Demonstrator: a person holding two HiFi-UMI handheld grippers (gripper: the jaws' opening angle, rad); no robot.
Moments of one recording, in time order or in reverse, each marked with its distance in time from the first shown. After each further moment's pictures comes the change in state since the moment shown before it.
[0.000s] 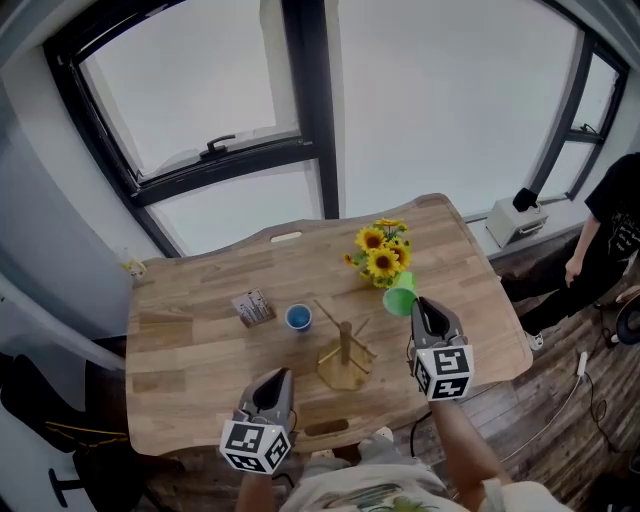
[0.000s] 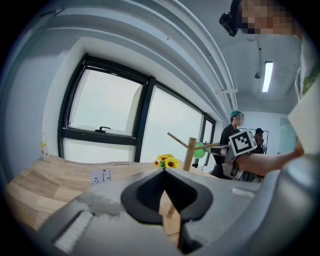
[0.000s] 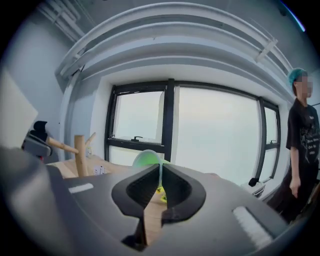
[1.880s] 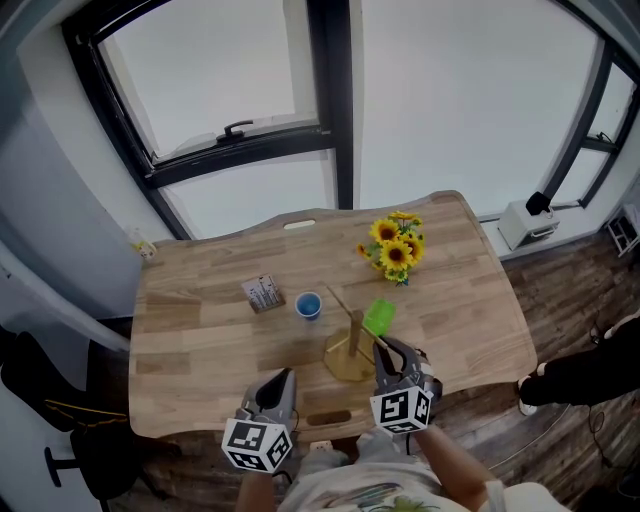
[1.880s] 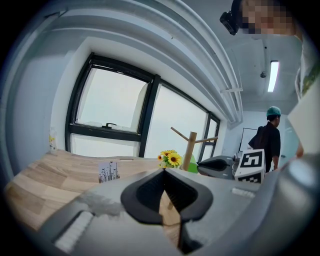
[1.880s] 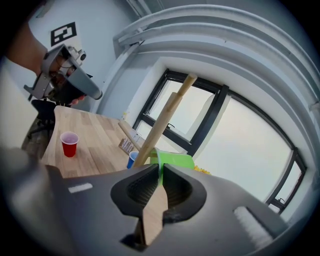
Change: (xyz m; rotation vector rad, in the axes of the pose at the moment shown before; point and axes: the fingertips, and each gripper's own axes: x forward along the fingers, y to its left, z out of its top) left arm -0.023 0.005 -0.023 -0.034 0.025 0.048; right arm -0.019 0.126 -0.079 -0.543 0.074 0.202
